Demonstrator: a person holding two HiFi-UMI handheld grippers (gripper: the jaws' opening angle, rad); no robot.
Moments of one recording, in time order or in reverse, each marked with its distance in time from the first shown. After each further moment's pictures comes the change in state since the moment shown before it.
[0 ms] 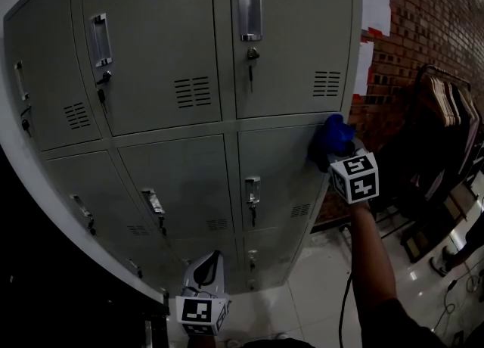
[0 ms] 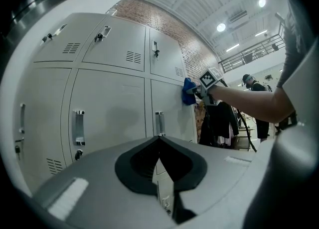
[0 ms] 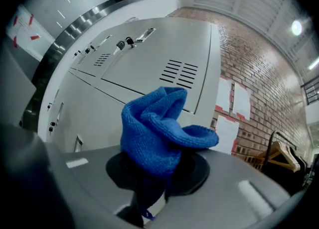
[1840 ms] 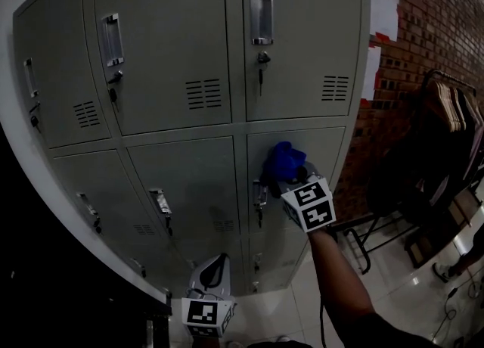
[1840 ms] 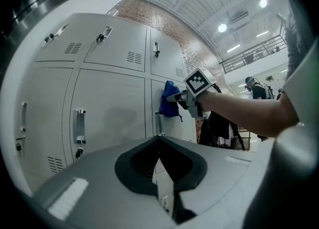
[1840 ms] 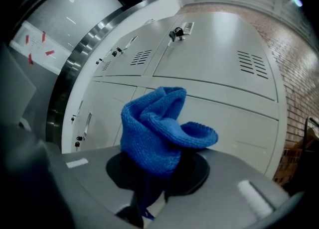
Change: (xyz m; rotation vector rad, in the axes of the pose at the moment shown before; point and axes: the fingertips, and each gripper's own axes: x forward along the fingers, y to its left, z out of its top) left arm -0.004 -0.003 0.000 -0.014 -0.003 0.003; right arm 0.020 0.158 0.011 0.046 -0.041 0.253
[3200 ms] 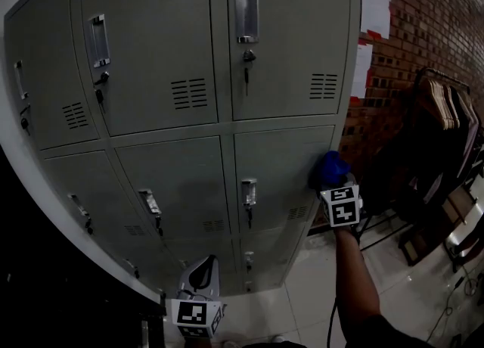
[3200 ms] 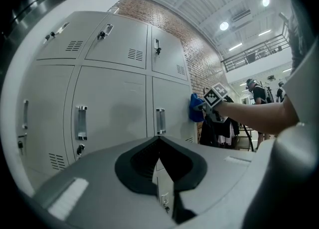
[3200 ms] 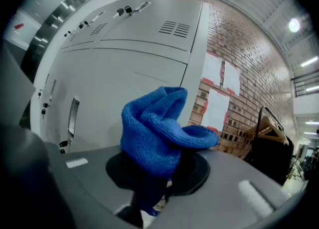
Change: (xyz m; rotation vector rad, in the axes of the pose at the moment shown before) left arm 0.000 0.003 -0.013 -0.002 0.028 0.012; right arm -0.066 -0.138 -0.115 0.045 0.221 -0.351
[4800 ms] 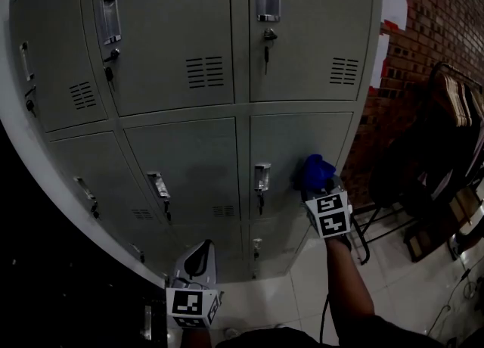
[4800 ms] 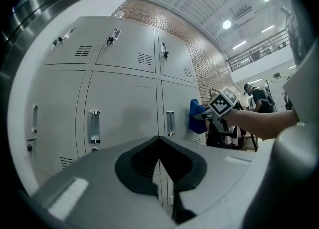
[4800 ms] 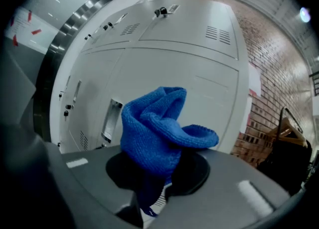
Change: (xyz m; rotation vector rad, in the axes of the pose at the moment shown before) left arm -0.012 0.029 0.007 -0.002 -0.016 0.068; right arm -0.010 0.104 0.000 -0.049 -0.015 0.181
